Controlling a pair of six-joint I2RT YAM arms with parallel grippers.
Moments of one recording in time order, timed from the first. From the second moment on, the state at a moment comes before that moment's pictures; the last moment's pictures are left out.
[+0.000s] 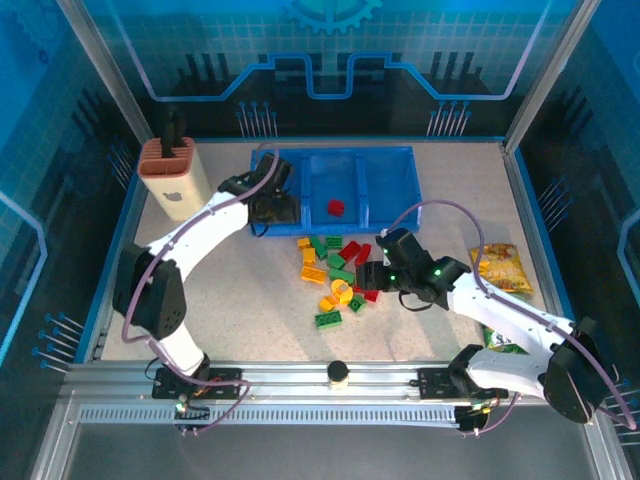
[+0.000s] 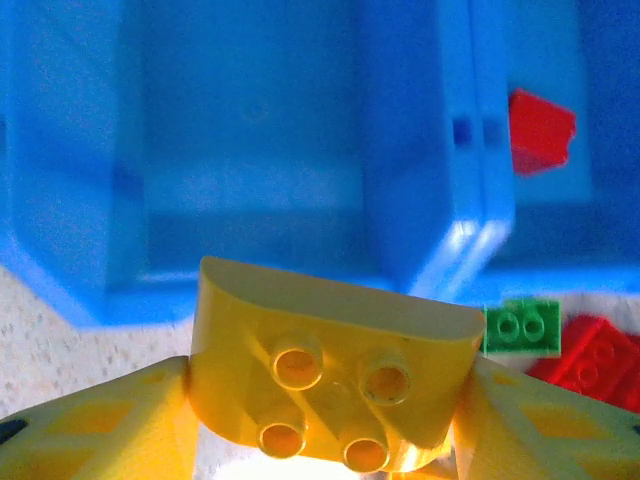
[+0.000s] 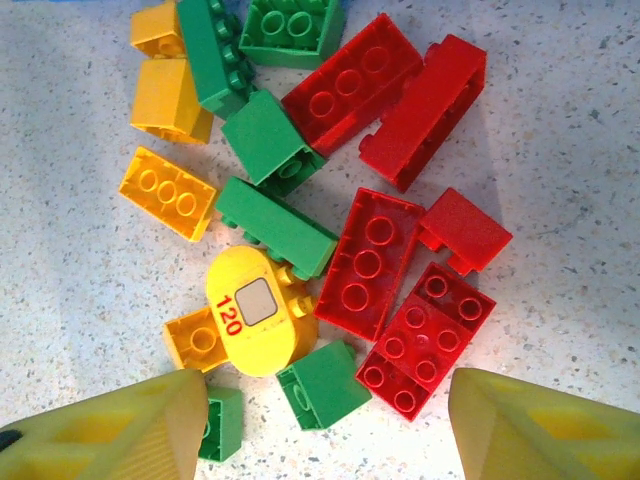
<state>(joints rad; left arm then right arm) -0.41 1.71 1.43 -0.76 -0.12 -0.49 0.70 1.14 0.75 -0.54 -0.01 0.60</state>
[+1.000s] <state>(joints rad) -0.48 1.16 0.97 -0.66 -0.08 -0.55 0.88 1.58 1.10 -0.71 0.06 0.46</state>
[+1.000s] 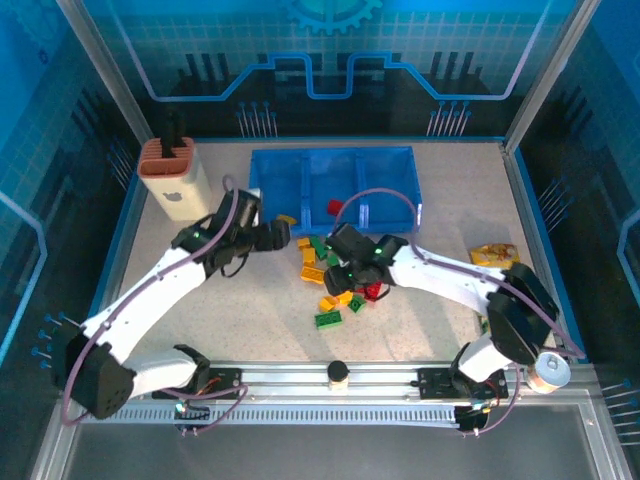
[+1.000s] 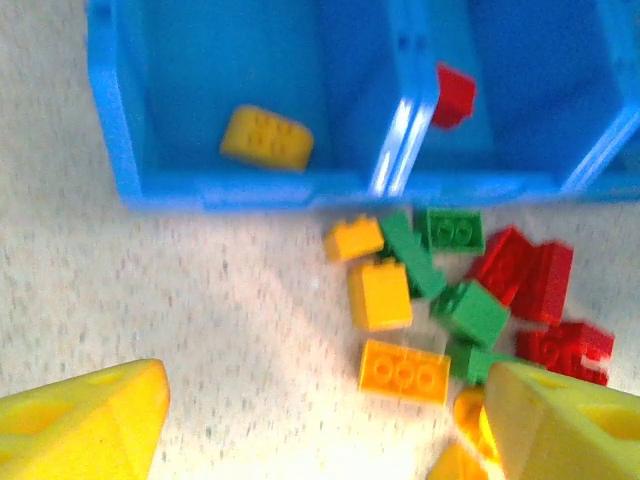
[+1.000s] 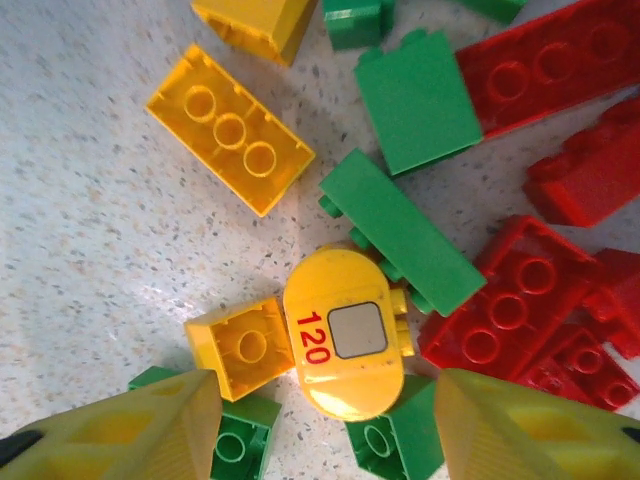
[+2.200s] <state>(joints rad) -0.51 0.81 0.68 -0.74 -0.09 -0.67 0.94 1.87 1.27 -0.77 0.16 0.46</state>
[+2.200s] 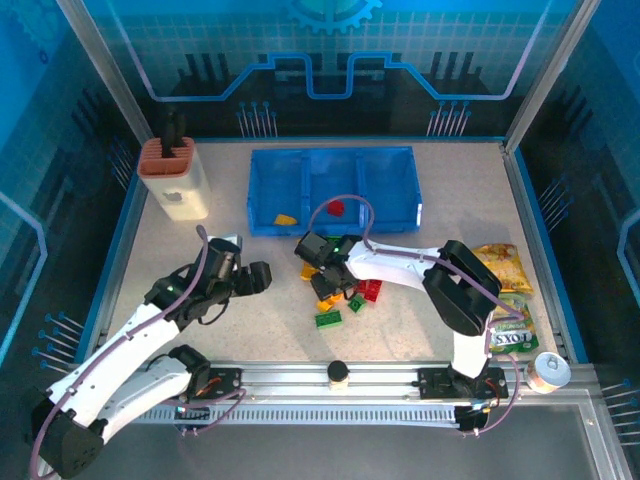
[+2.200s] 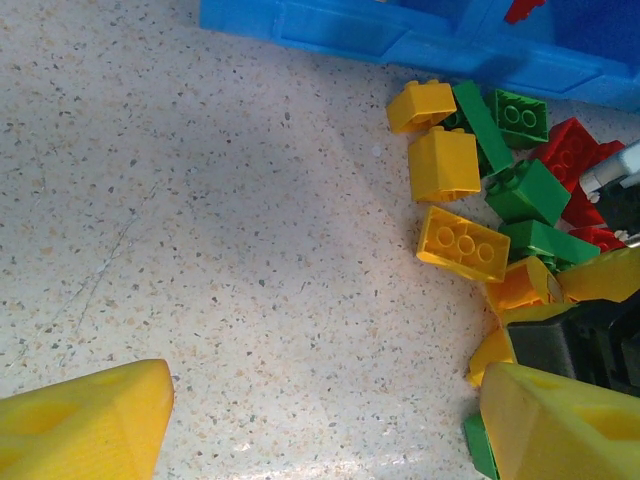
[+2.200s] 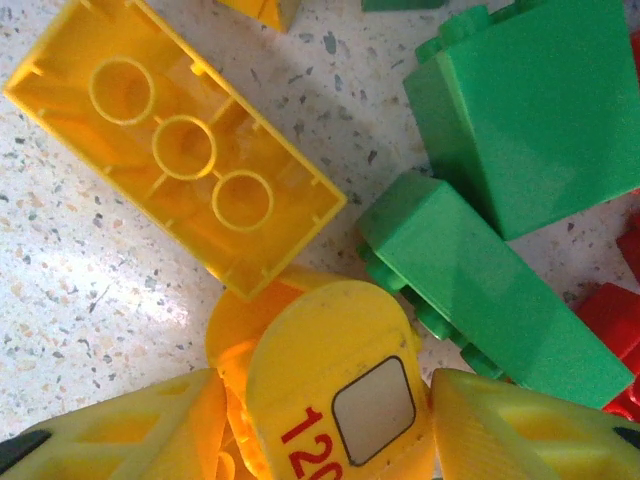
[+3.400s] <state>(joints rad) -0.51 0.77 0.66 -0.74 -0.12 -0.67 0.92 1.88 1.35 -0.81 0.15 0.48</state>
